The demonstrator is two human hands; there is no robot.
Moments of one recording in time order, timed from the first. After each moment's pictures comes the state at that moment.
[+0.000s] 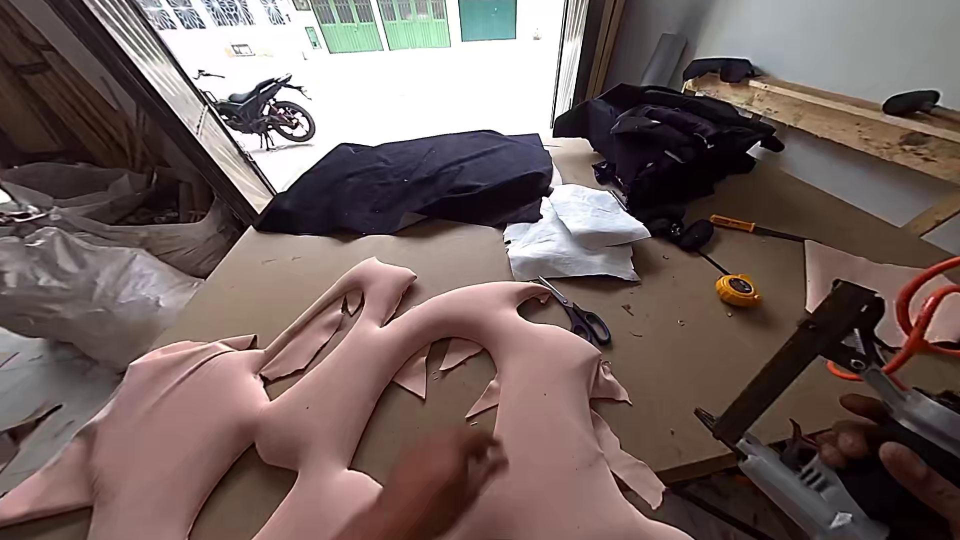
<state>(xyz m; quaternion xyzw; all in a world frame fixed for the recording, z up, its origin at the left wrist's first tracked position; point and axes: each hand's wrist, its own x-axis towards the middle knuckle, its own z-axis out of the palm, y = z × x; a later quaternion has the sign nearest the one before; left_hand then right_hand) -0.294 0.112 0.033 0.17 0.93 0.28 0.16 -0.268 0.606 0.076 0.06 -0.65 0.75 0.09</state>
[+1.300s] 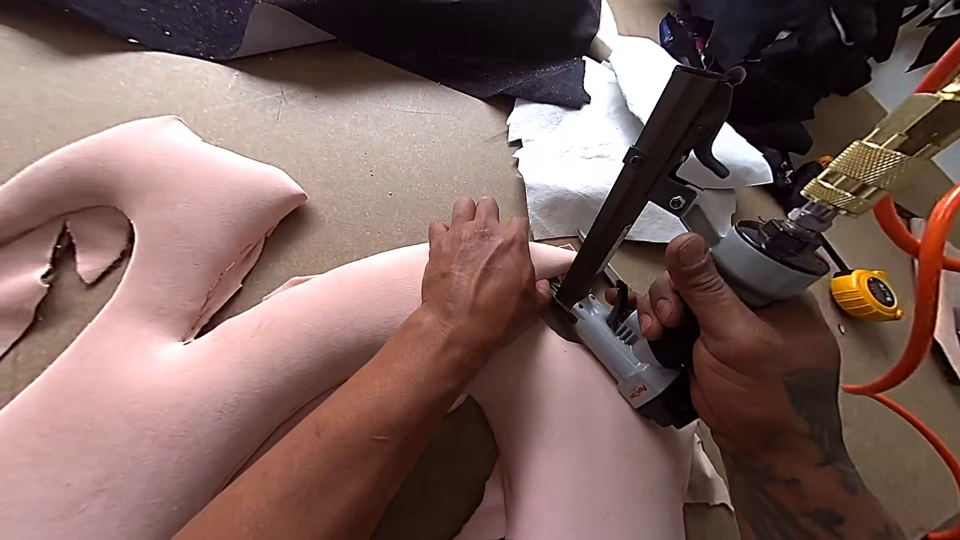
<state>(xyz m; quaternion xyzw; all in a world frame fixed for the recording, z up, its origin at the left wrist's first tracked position) -0.608 0.153 -0.043 0.12 0.98 0.13 0.01 -0.544 0.332 0.011 -0.04 -0.76 0.63 0.15</state>
